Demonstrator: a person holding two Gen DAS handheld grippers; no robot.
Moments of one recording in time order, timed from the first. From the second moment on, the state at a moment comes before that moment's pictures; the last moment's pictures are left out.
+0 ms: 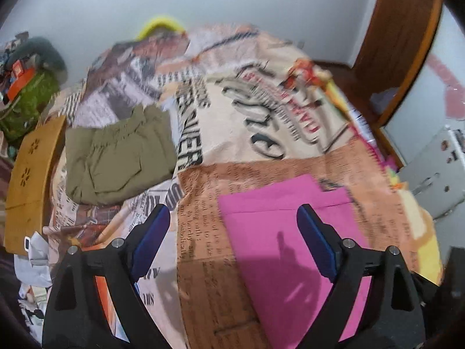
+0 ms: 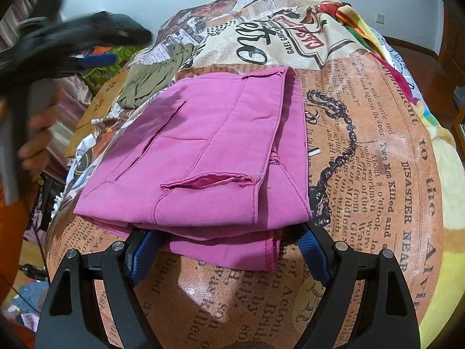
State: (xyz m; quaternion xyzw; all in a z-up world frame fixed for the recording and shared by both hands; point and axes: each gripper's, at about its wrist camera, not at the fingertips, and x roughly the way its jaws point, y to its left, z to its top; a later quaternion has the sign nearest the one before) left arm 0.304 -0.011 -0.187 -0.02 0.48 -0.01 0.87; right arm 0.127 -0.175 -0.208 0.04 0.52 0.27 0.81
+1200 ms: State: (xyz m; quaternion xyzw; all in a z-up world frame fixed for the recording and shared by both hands) left arm 0.226 0.029 -0.248 0.13 0.53 0.04 0.84; right arm 0.118 -0.211 -0.177 0.03 0.50 0.22 0.84
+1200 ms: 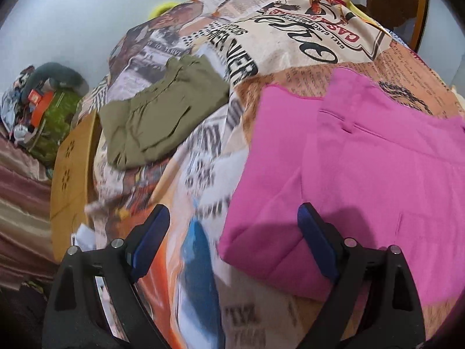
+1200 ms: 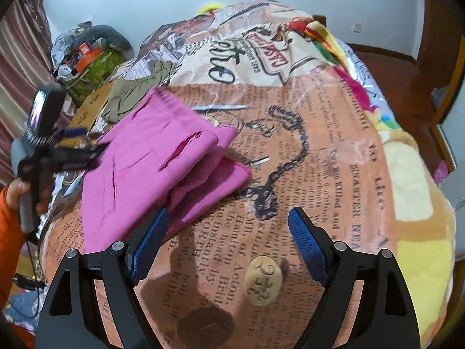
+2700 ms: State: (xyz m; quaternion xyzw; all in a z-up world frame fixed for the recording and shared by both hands) left arm 0.163 0.067 -0.209 0.01 0.48 0.04 0.88; right arm 0.132 -0.175 -0.174 0.03 0.48 0.28 0.83
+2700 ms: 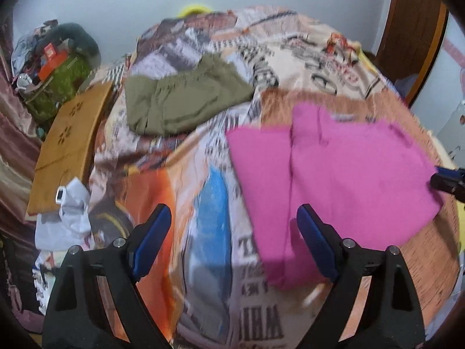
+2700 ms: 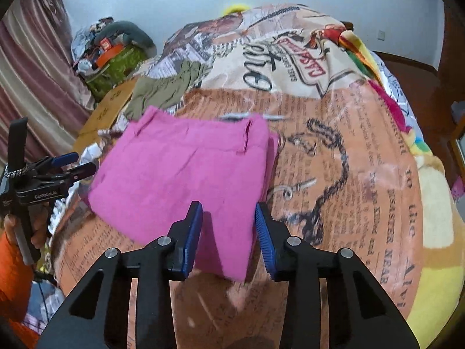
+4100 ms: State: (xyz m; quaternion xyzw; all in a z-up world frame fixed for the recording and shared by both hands) left arm 0.240 0.035 -0.220 -0.03 0.49 -0.02 0.87; right arm 0.200 -0.156 -0.181 -0.03 0.47 0.27 0.84
